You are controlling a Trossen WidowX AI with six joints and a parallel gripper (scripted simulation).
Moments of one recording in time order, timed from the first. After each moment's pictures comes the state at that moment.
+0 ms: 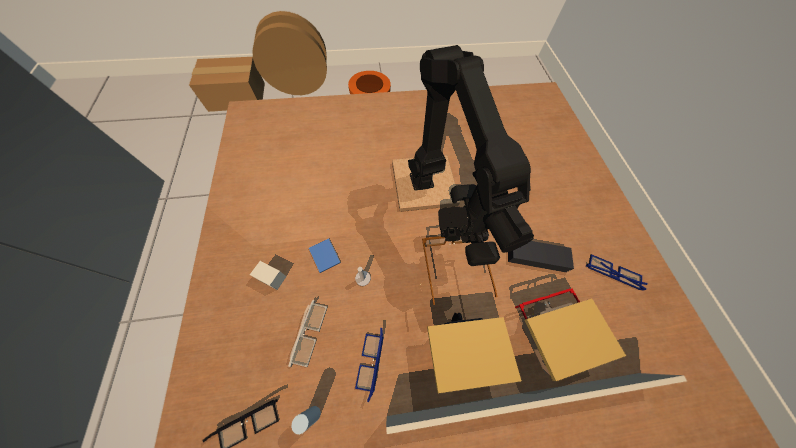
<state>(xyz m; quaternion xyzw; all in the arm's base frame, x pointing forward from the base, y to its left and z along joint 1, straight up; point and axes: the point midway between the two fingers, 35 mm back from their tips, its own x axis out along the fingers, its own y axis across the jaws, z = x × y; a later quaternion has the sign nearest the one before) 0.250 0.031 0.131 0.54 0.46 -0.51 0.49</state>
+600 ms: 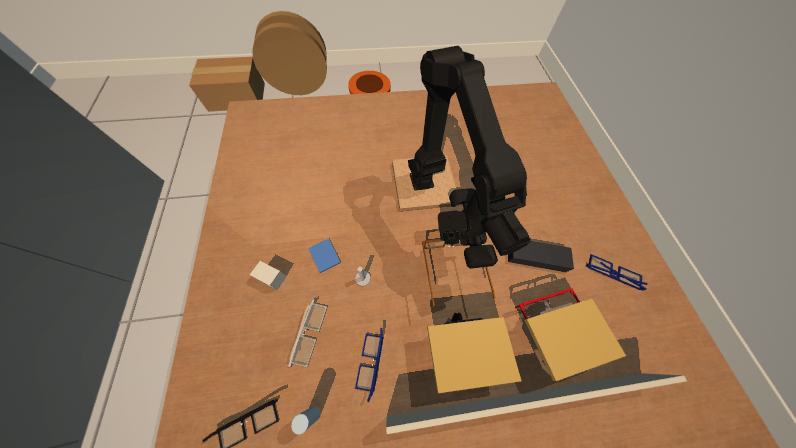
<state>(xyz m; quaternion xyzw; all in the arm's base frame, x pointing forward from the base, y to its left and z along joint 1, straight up) 0.250 0.033 0.114 0.53 0.46 -0.51 0.49</state>
